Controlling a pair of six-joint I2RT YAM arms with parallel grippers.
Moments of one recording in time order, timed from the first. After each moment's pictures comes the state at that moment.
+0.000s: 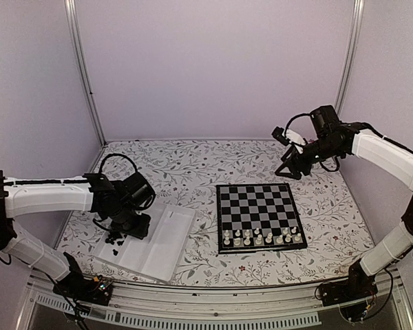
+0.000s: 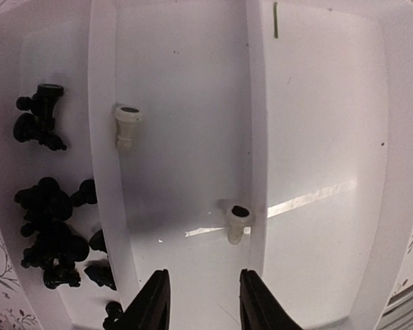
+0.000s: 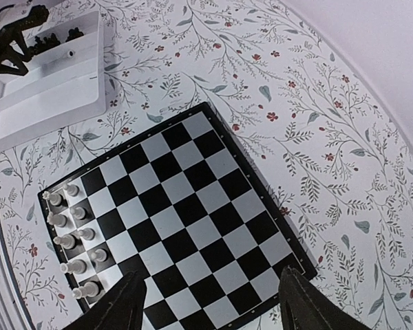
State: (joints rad) left arm -0.83 1.36 0.85 -0.80 -0.17 -0.55; right arm 0.35 1.49 1.30 -0.70 -0.47 -0.58
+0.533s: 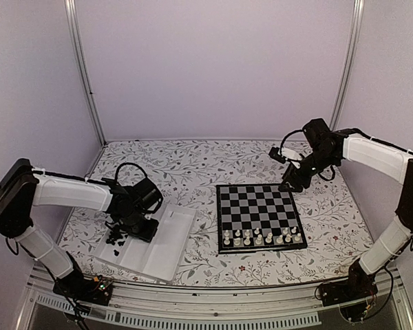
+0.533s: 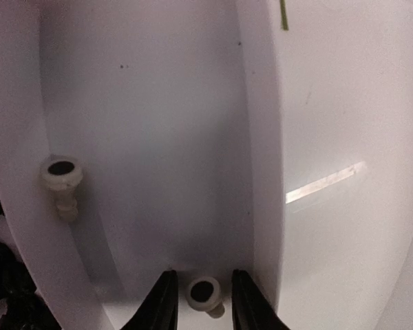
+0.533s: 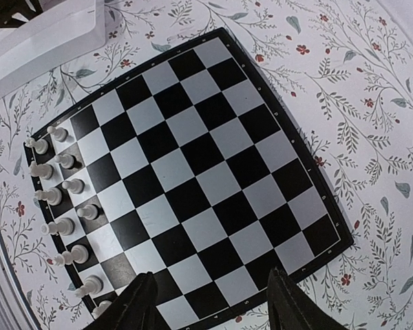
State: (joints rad) left arm -0.77 1.56 0.80 -0.61 -0.07 -0.46; right arm 0.35 1.57 1.25 -0.78 -0.42 -0.67
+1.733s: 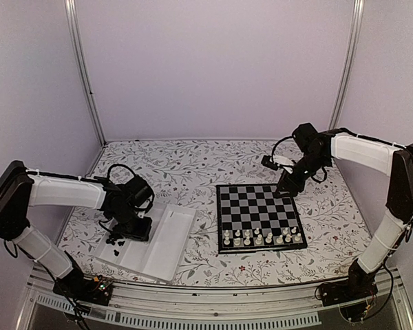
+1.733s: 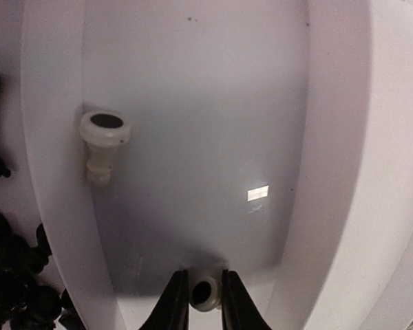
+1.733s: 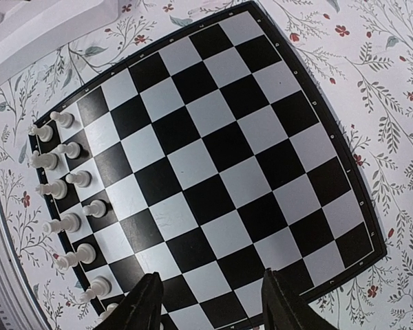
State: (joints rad) left arm -0.68 1.52 0.77 -0.63 0.02 -0.51; right arm 0.39 1.70 1.30 -0.85 -0.41 -0.69
